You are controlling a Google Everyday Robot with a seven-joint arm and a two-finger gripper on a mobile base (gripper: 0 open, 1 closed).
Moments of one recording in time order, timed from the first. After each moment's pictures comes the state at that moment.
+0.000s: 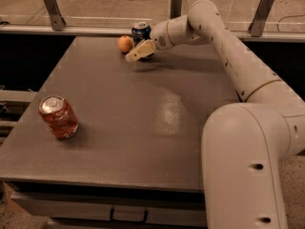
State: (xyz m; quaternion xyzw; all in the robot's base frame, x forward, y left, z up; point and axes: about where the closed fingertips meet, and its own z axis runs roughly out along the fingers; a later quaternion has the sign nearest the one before) arm 0.818 0.045 0.859 -0.49 0.68 0.28 0.46
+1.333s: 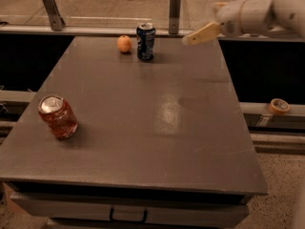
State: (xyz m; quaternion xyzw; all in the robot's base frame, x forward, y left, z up) arm 0.767 -0.148 0.956 -0.42 0.70 0.17 0.55
